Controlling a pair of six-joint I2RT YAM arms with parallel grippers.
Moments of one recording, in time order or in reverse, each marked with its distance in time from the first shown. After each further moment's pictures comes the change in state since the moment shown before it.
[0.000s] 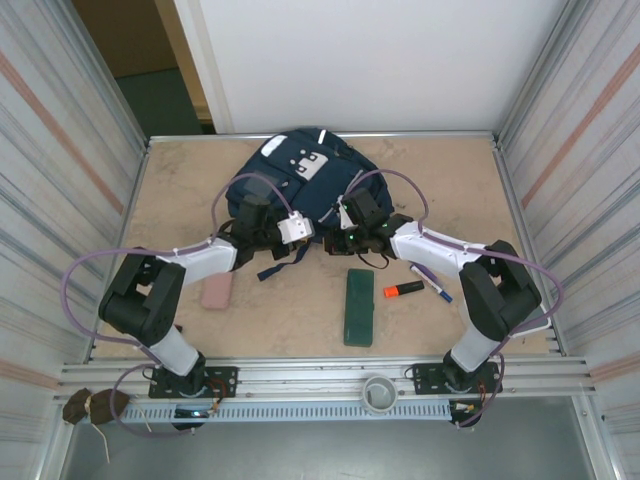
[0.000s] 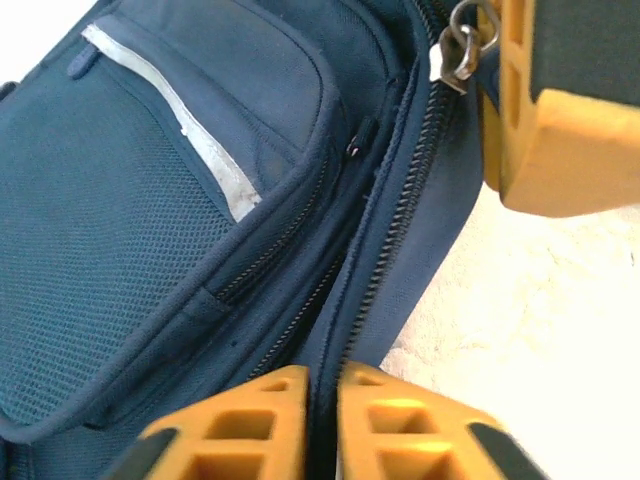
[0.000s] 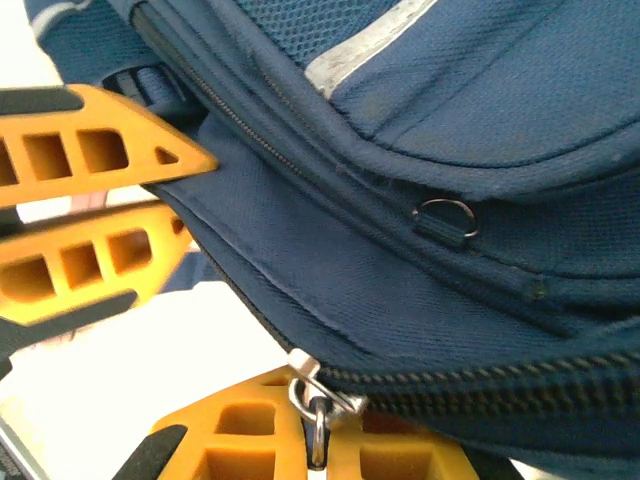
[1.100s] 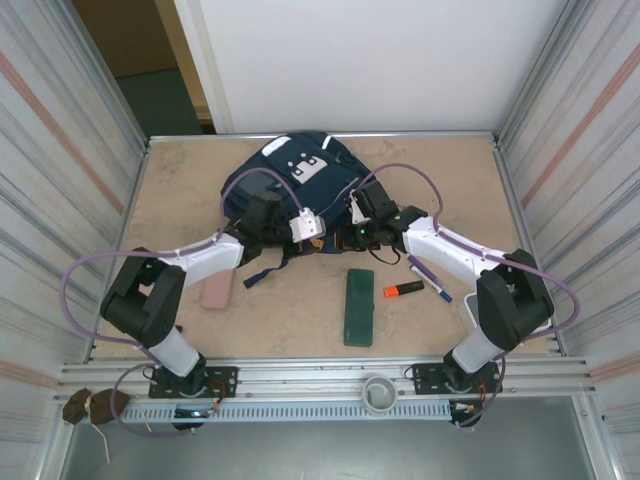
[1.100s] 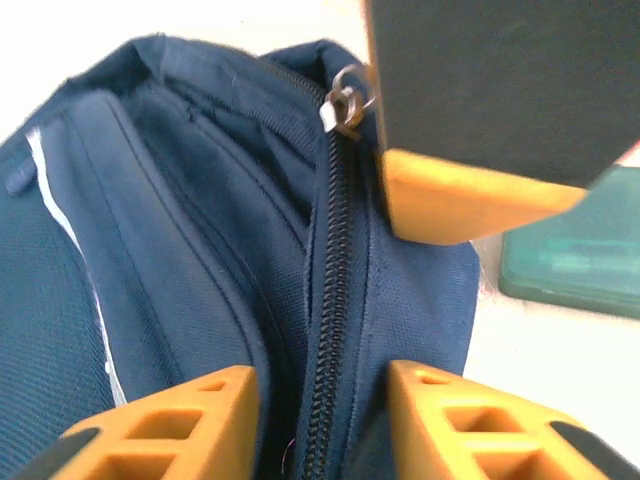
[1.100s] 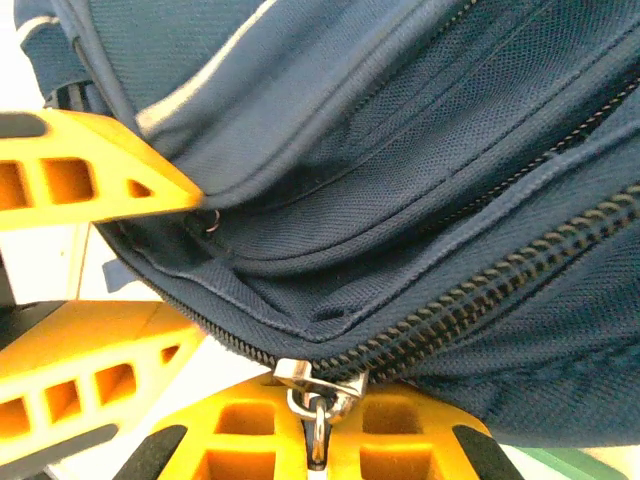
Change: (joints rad) left arm -0.071 0.010 0.088 -0.089 0.100 -0.062; right arm -0.045 -0.077 0.041 -0.159 -0.001 -0.005
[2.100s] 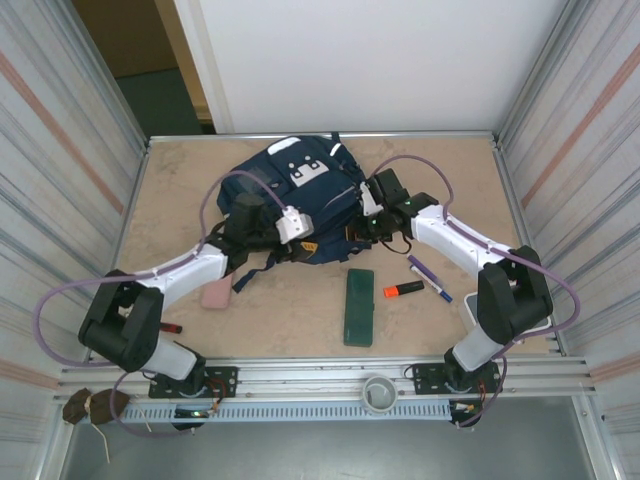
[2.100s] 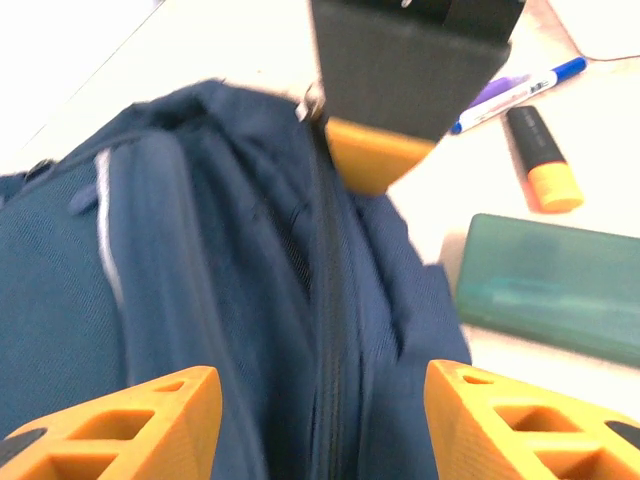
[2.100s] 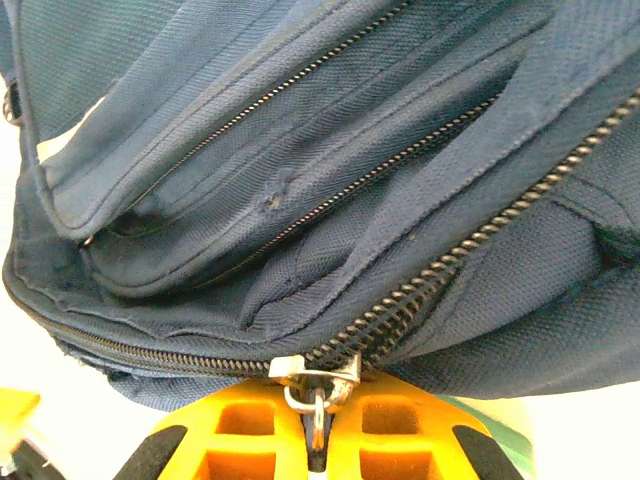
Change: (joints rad) left arm 0.016 -0.151 -0.081 0.023 0.050 -0.119; right arm -0.096 0.029 0.080 -0.141 -0.064 -0.100
